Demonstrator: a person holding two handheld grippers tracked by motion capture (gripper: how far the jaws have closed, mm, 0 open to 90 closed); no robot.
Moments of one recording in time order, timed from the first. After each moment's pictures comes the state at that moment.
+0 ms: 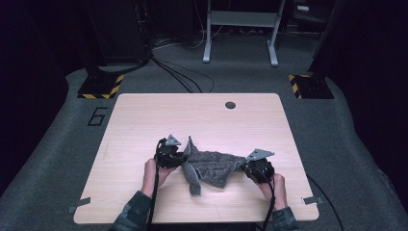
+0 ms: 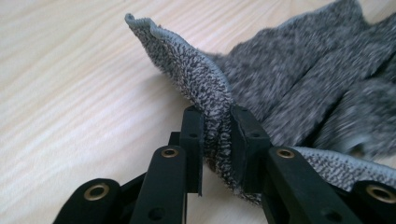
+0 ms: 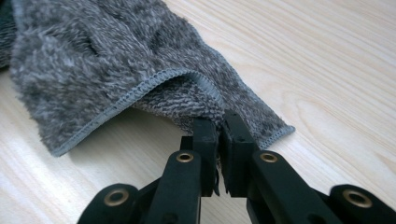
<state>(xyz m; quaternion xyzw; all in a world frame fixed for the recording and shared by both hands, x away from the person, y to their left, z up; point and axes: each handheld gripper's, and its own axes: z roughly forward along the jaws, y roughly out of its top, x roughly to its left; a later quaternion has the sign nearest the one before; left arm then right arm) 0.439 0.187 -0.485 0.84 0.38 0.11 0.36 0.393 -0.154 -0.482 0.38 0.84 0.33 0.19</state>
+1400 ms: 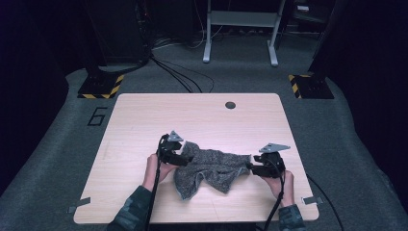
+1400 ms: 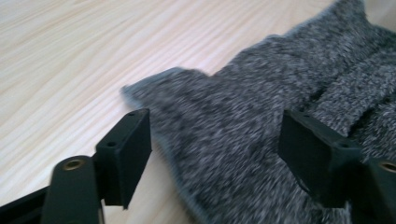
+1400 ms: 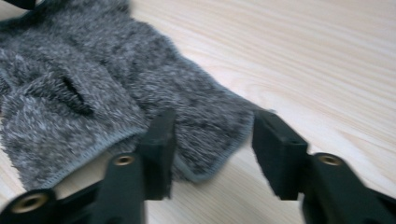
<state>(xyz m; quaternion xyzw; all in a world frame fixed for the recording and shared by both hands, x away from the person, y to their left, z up) 0.457 0.171 -0.482 0.86 0.35 0.12 0.37 0.407 -0.187 -0.474 0.42 0.82 0.37 0.15</state>
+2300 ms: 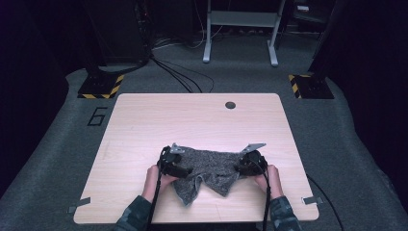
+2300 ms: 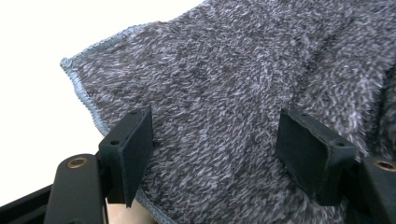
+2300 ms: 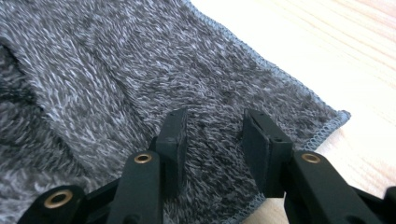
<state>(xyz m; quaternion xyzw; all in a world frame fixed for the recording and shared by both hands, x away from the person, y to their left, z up) 0.430 0.179 -0.513 0.86 0.37 0.10 0.34 0.433 -0.146 -0.507 0.39 0.86 0.30 0.12</state>
